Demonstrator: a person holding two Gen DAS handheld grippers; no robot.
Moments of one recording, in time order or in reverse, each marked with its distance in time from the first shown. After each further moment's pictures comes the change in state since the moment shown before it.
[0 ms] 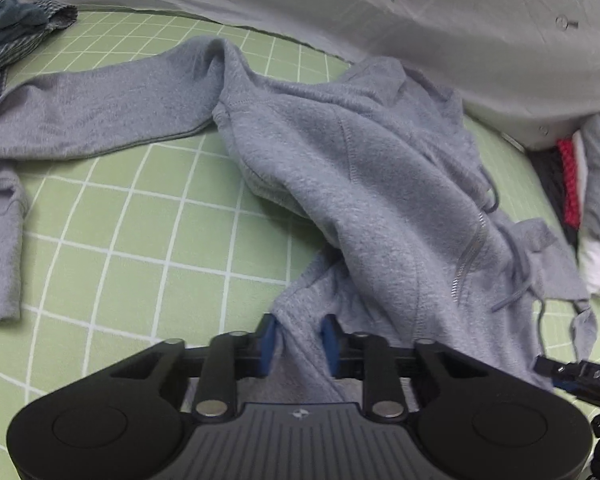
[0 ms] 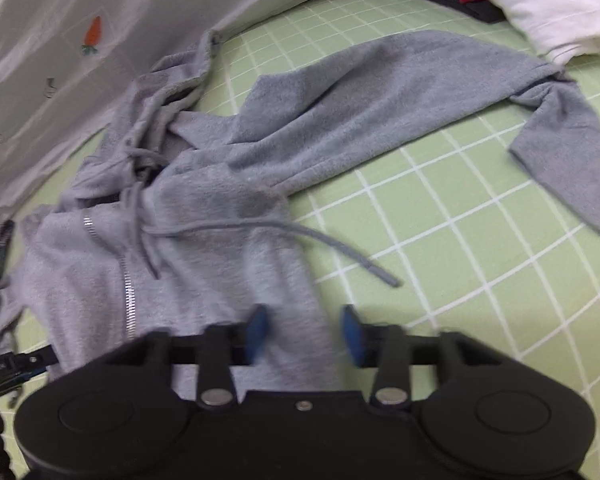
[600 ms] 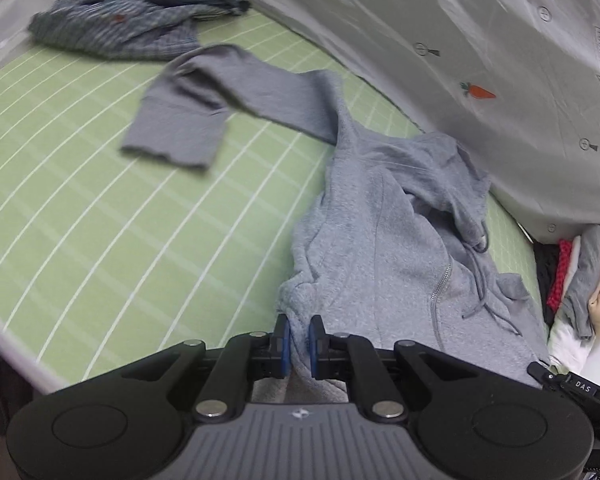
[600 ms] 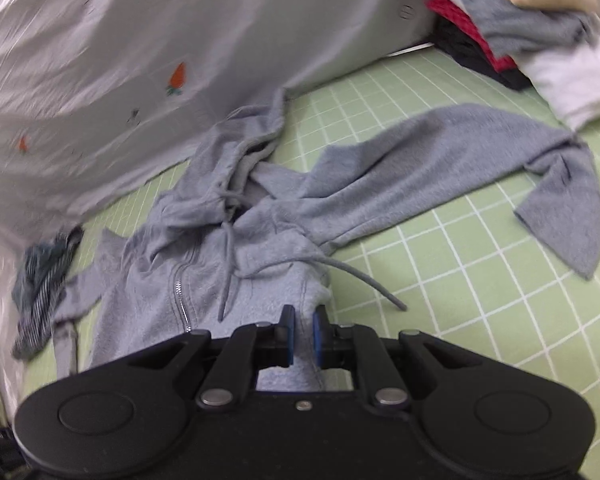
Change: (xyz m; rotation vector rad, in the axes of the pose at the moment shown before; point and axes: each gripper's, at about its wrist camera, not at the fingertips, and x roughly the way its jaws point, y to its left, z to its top) left arm -0.138 0.047 -0.103 -0.372 -0.106 0.080; right arm -0.070 0.004 -0.009 -0.130 -0.128 0.151
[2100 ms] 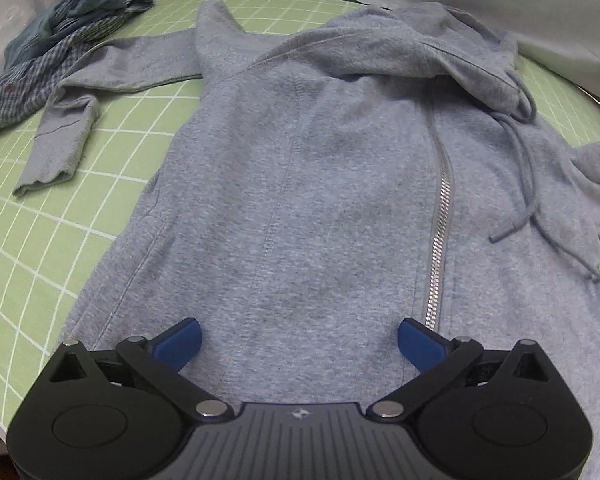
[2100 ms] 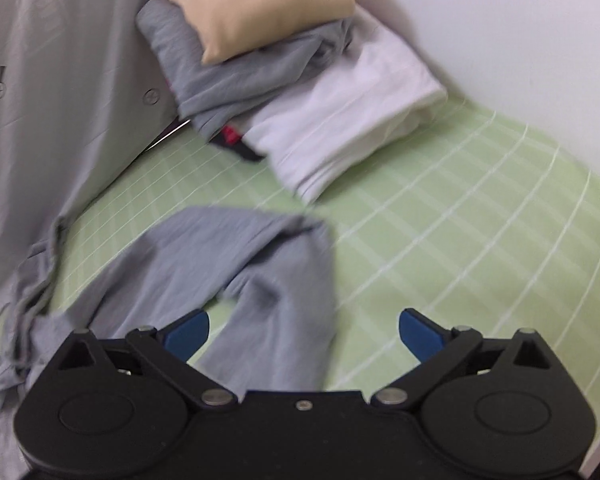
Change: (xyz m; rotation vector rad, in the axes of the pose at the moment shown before) left arm 0.144 -0.137 -0.035 0.328 0.063 0.351; right arm -0.009 -0.219 0.074 0.279 -0.155 -0.380
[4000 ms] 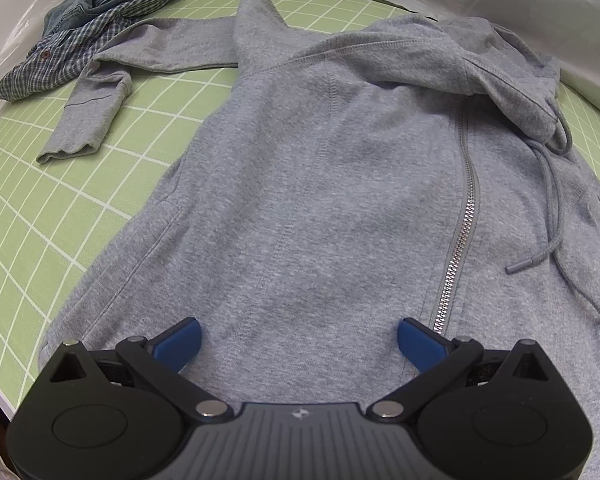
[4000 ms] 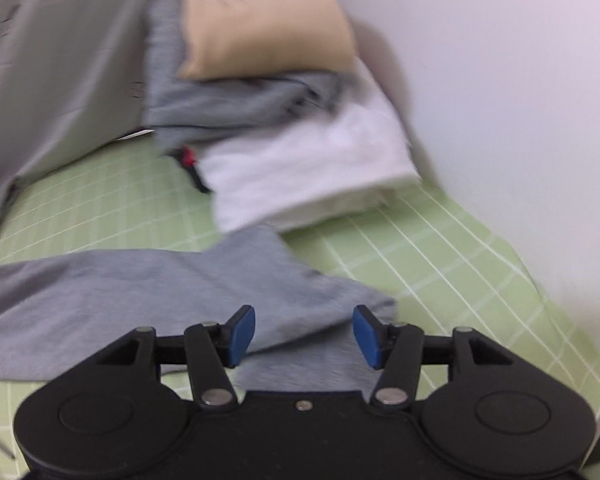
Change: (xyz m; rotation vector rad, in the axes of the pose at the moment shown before) left arm 0.003 -0.003 0.002 -0.116 0.009 0.057; right arm 0.009 -0.031 0.024 -0.204 -0.094 -0.134
